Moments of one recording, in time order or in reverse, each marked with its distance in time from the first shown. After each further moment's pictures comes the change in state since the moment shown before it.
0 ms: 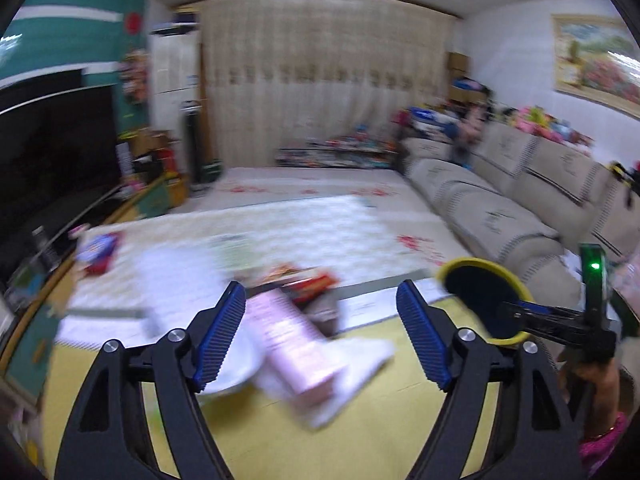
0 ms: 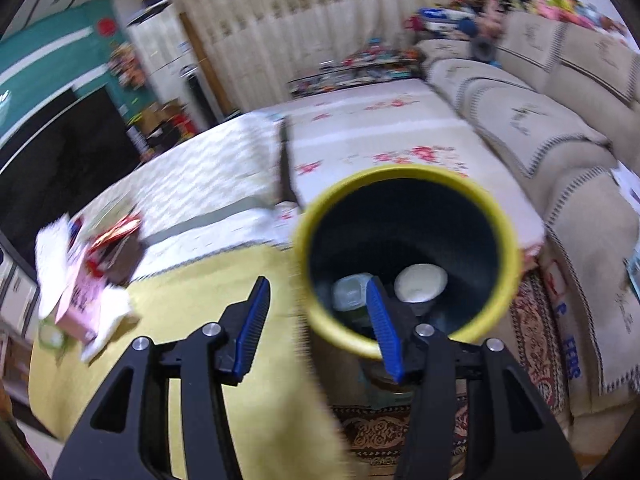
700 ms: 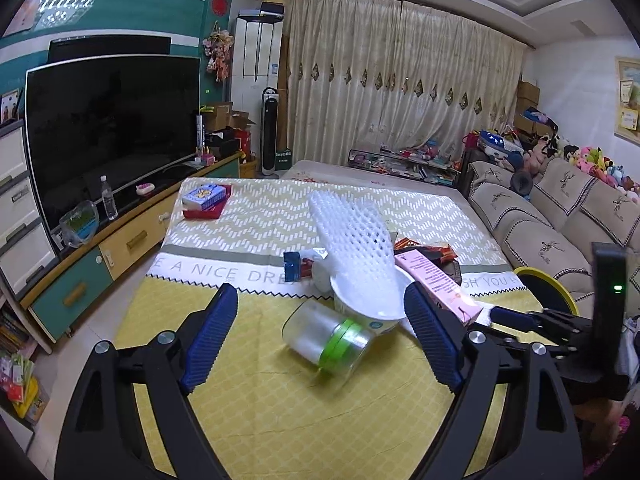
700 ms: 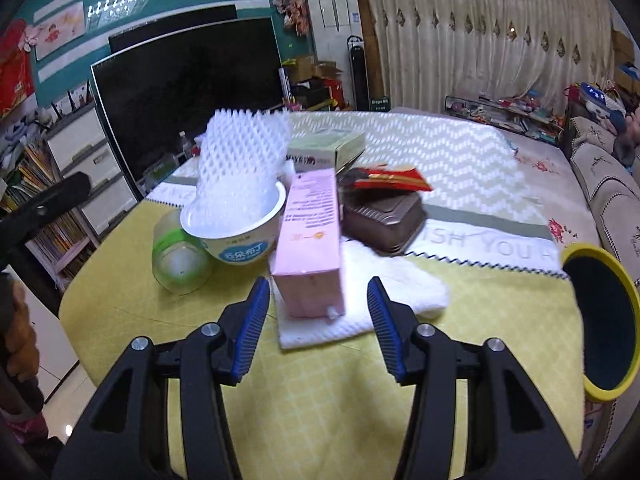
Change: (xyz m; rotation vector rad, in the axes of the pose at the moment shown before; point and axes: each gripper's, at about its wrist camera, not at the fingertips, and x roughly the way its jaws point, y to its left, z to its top) left arm -0.043 0.121 -0.058 -0.162 -0.009 0.154; right arm 0.008 0.221 -0.055 -0.438 0.024 0.302
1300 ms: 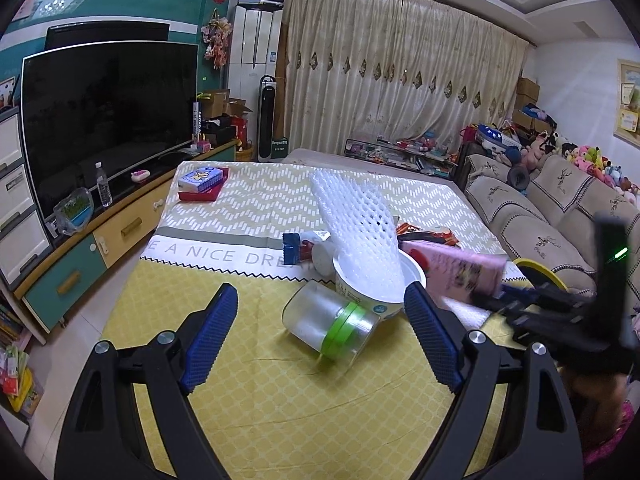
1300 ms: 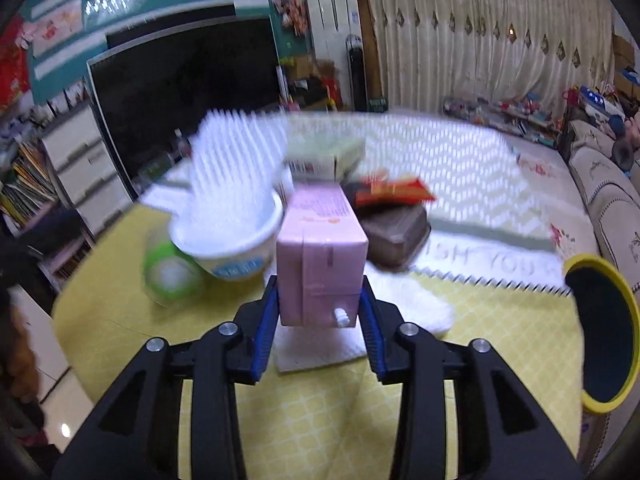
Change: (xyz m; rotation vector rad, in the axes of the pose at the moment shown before) left arm 0.010 0.001 -0.010 -0.012 0.038 -0.018; right arm -0.003 -0.003 0.017 -0.009 -0.039 -0.006
